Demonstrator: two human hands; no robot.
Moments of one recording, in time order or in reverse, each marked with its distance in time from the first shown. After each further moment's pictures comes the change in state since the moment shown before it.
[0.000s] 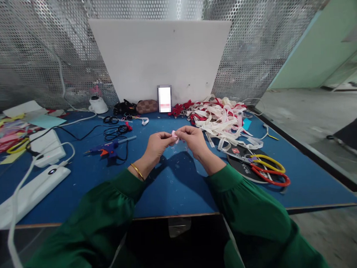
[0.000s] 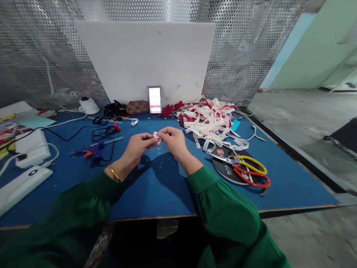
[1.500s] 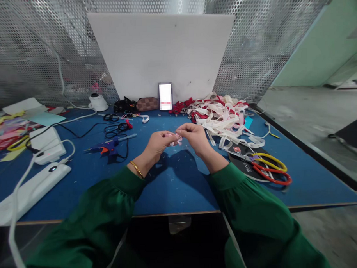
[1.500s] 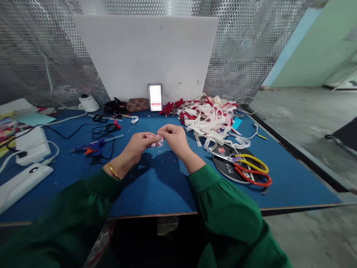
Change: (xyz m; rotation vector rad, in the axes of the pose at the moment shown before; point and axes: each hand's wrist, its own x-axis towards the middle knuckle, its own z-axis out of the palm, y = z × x) left_hand 0.002 0.000 -0.003 -0.066 -0.116 -0.107; right_hand 0.001 -0.005 -0.004 0.017 -0.060 -0.010
